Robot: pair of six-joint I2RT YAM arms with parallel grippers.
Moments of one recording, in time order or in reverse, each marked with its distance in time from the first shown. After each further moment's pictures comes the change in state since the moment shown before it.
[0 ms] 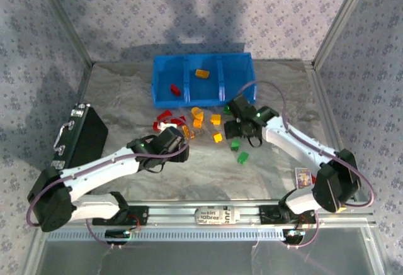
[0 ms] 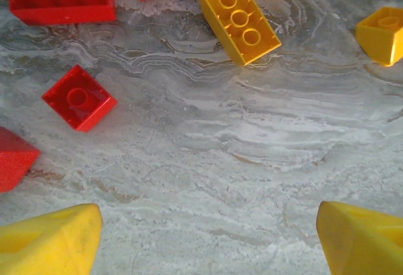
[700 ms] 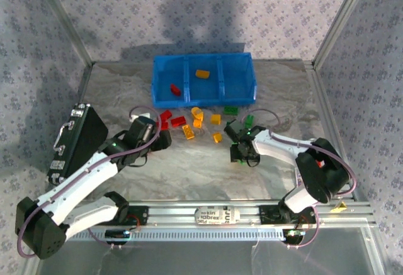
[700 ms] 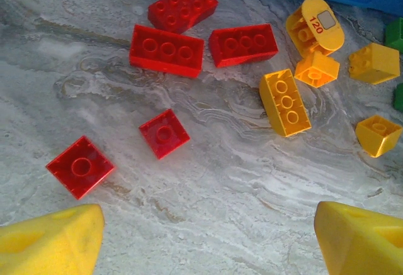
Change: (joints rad) left arm 0.250 -0.237 -0.015 -0.067 0.079 -0.016; right arm 0.022 0.118 -0.279 0.169 -0.074 0.208
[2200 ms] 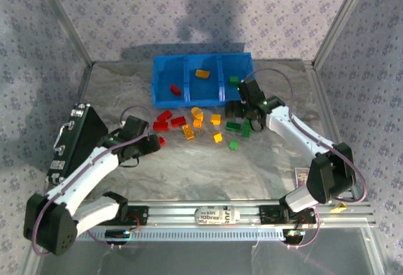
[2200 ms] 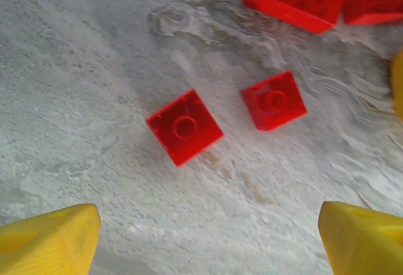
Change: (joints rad) left arm 0.220 0.096 -0.043 -0.092 0.080 0.028; right arm -0.181 -0.061 0.346 0.047 0.004 -0.262
